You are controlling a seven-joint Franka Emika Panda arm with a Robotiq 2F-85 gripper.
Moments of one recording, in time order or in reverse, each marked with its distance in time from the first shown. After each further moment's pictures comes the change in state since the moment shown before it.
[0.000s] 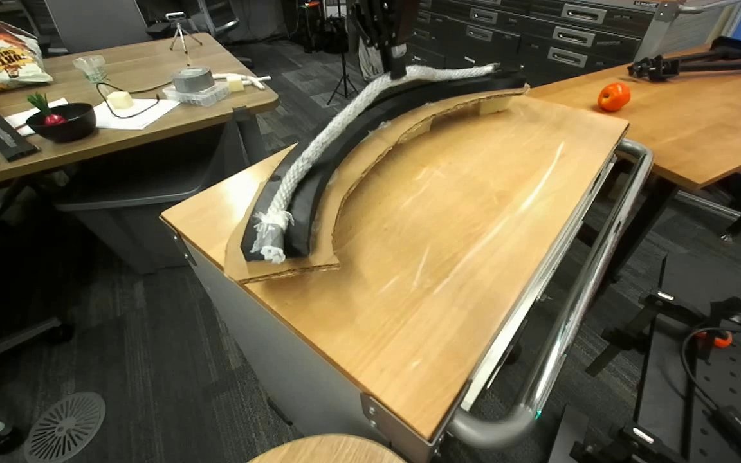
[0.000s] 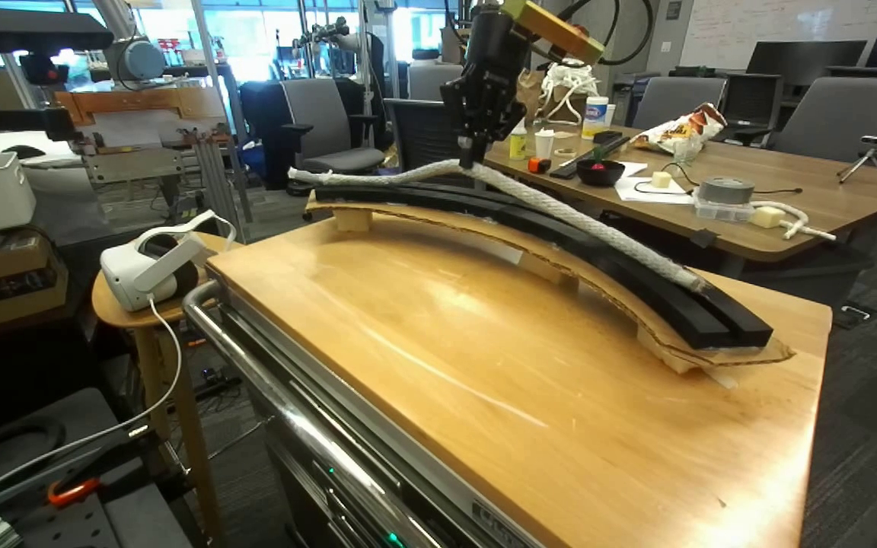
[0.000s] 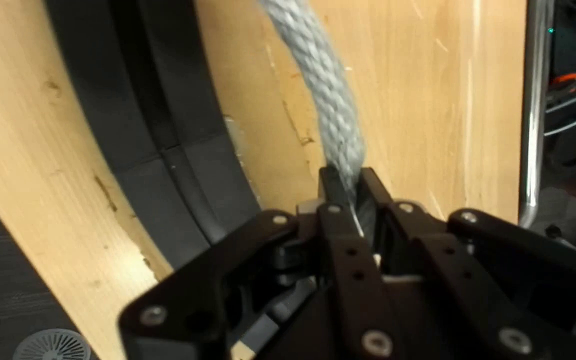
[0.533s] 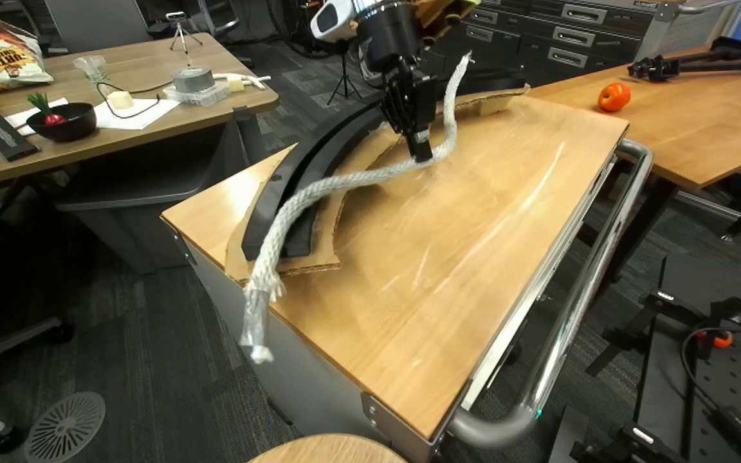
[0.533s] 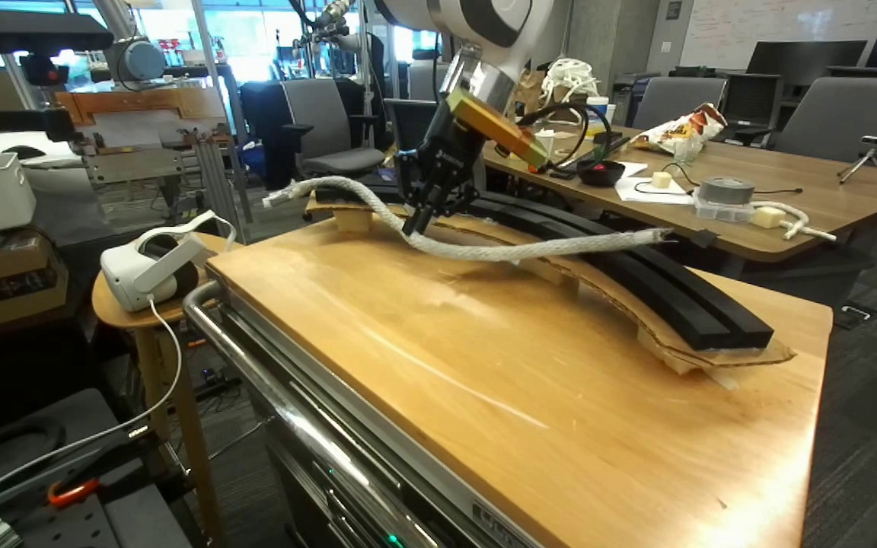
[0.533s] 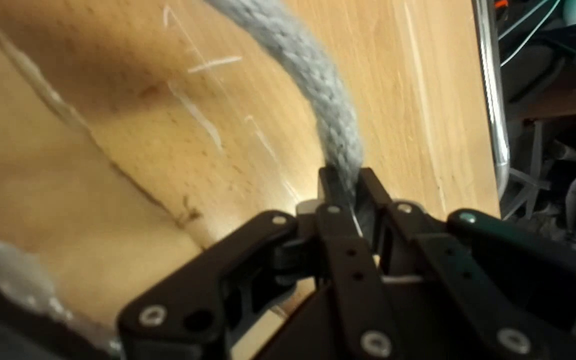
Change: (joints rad) arm -0.010 -0.014 0.009 -0.266 0.123 0.053 0.176
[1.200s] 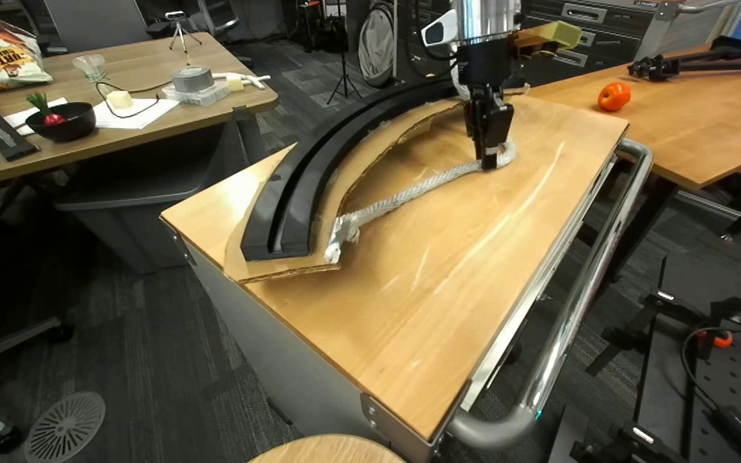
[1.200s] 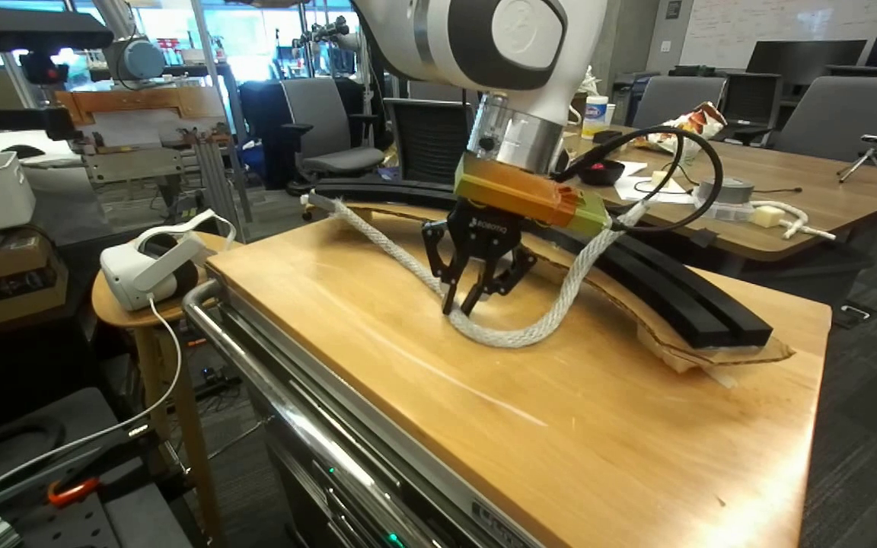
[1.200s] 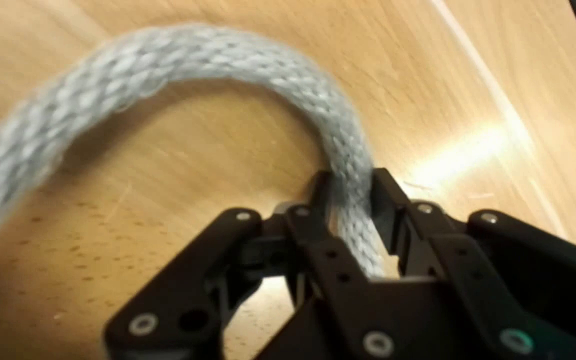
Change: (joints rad) arm -0.102 -0.241 -0.099 -0.498 -0.030 0.466 0.083
